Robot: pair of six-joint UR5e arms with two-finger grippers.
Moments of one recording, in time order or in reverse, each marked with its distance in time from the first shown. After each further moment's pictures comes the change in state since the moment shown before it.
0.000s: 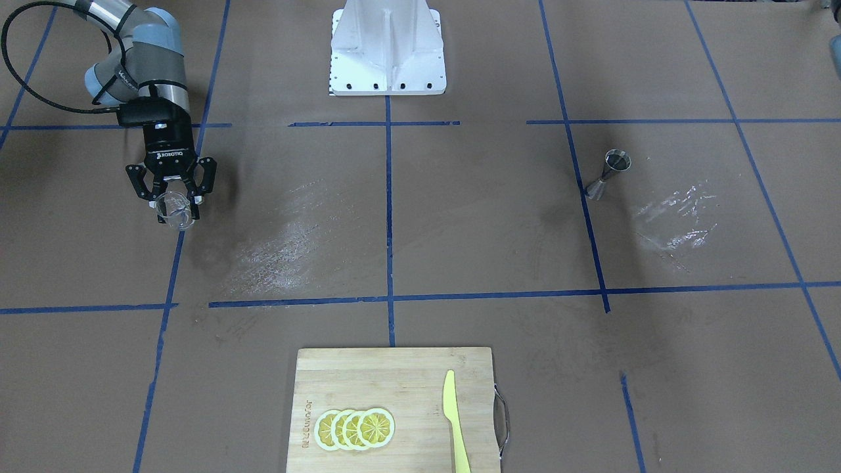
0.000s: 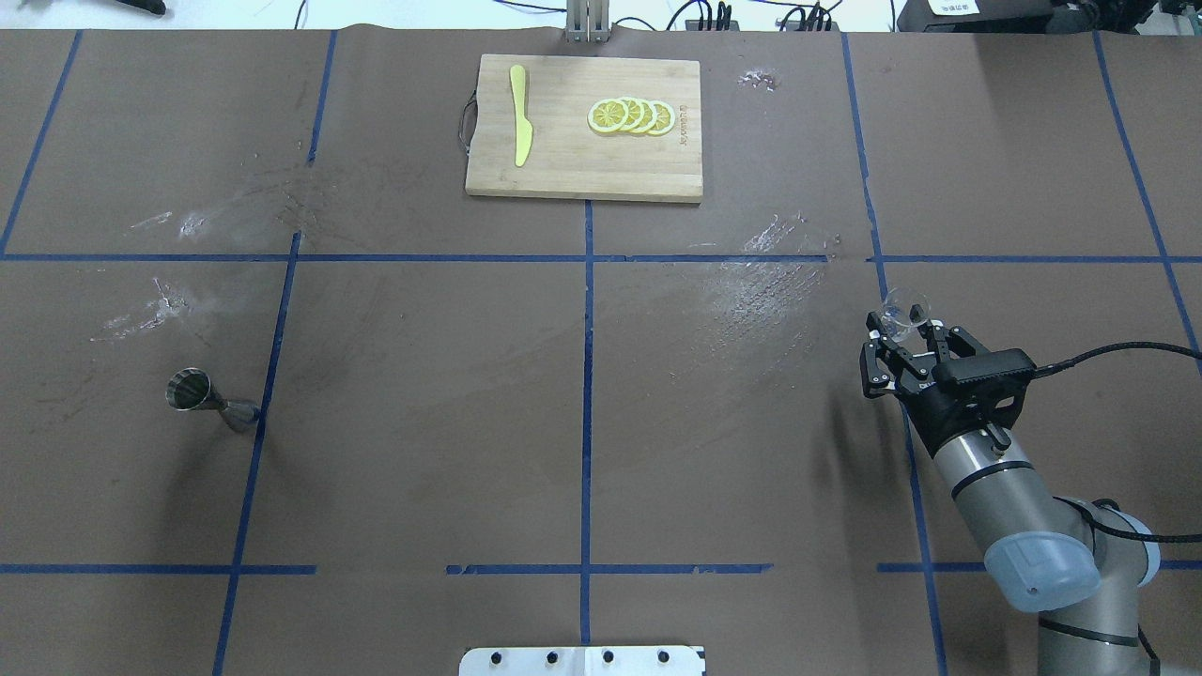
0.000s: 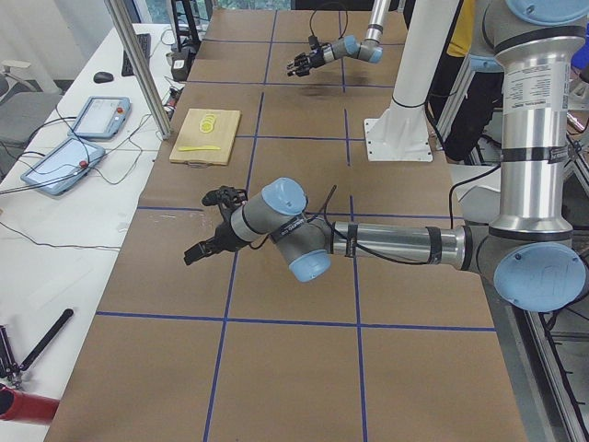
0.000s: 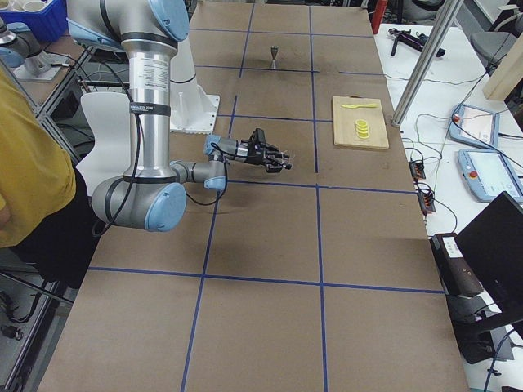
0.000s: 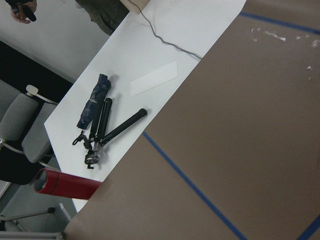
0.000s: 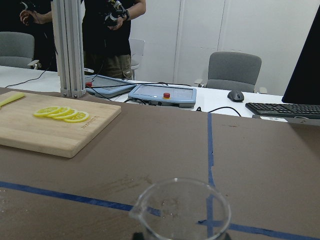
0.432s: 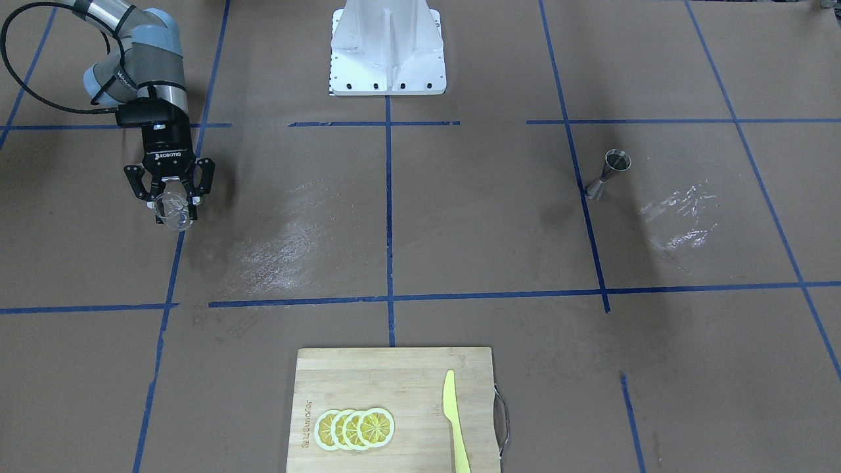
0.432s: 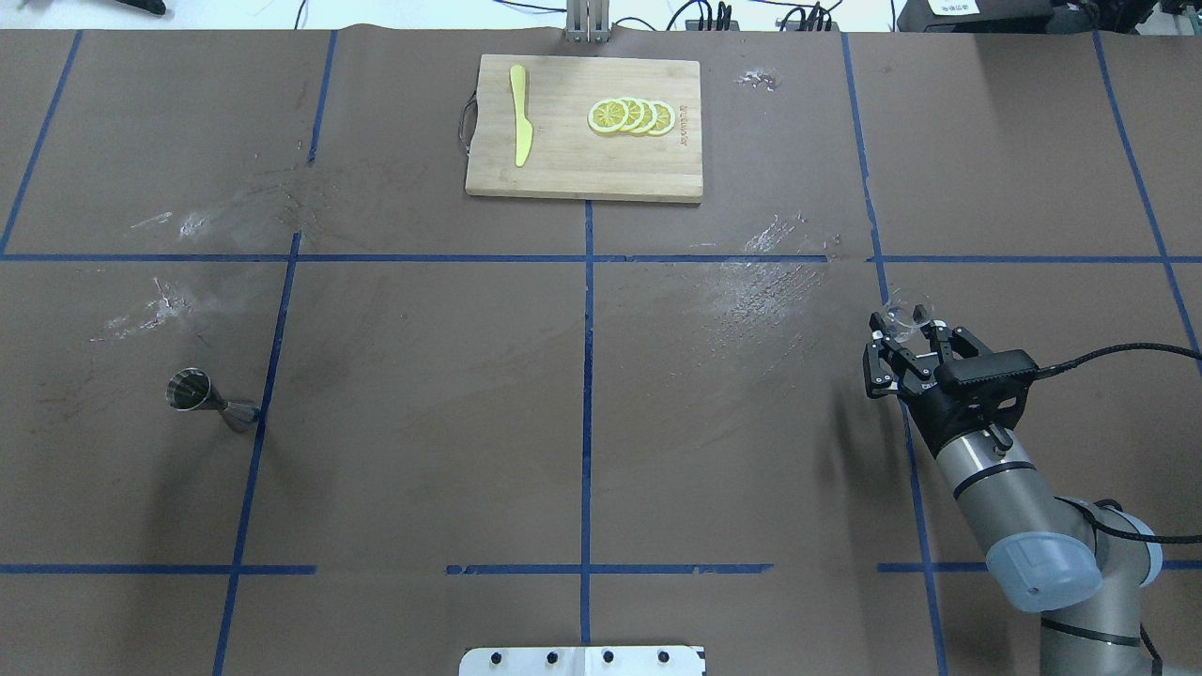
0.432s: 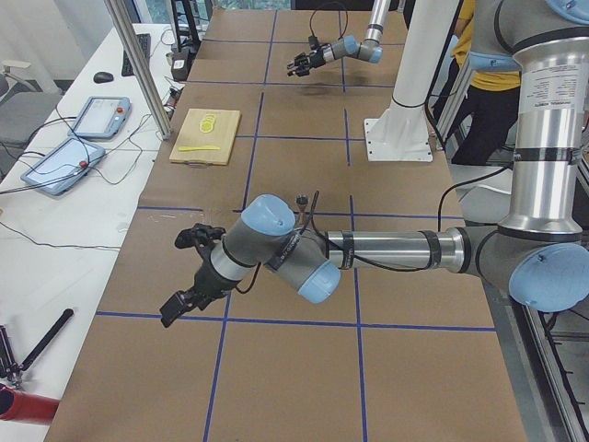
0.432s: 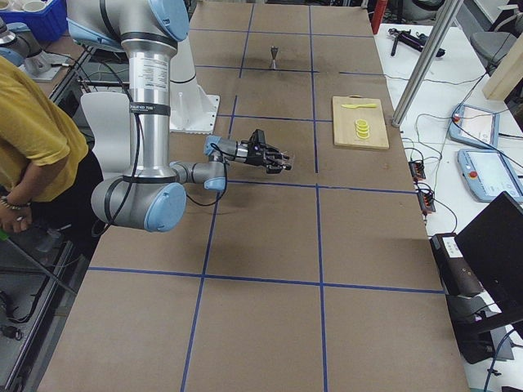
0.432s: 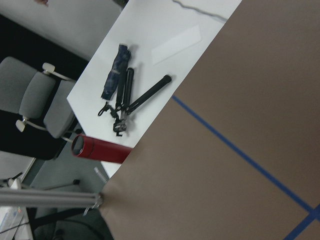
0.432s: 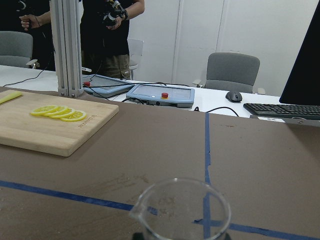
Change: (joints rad) left arm -0.157 -0.045 0.092 0.248 -0.030 0.058; right arm 0.000 -0.003 -0.005 0.003 -0.005 0.000
